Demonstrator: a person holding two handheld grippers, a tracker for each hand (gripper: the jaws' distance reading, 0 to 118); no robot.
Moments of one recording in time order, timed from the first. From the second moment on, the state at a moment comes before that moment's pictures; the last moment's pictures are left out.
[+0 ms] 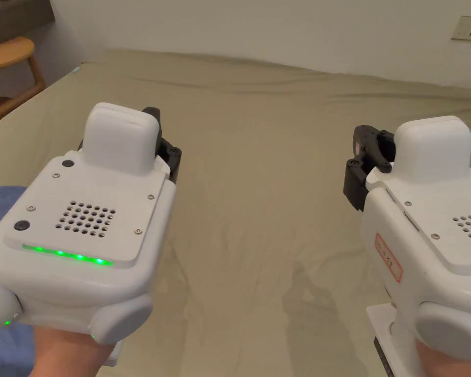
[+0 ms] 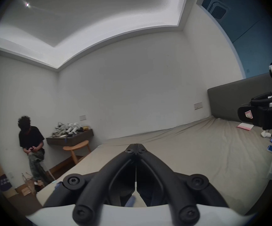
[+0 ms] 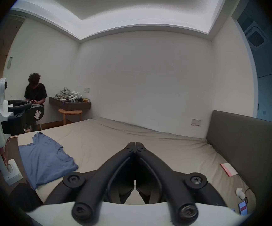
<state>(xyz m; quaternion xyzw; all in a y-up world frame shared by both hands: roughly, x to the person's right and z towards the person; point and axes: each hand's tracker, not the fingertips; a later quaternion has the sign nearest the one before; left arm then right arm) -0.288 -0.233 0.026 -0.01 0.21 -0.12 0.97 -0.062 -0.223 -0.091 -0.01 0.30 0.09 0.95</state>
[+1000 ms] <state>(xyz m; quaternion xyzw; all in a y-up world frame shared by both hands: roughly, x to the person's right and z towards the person) -0.400 -0.261 0.159 -0.08 0.44 -0.09 0.89 -0.244 -0.254 -0.031 -0.02 0.53 0.12 0.84</state>
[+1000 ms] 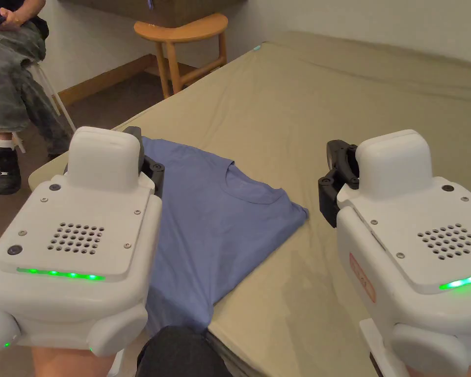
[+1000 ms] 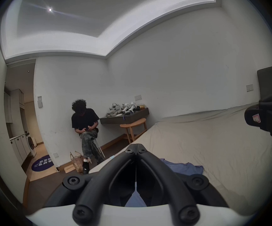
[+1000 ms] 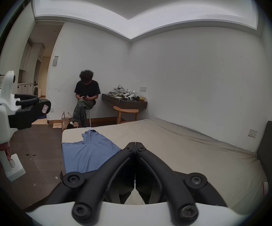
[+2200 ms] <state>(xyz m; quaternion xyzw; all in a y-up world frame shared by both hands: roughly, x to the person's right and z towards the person) -0.665 -0.518 0.044 -0.45 0.32 0.17 0.82 -0.275 -0.329 -0.111 -0.13 0.47 0.19 0.86</state>
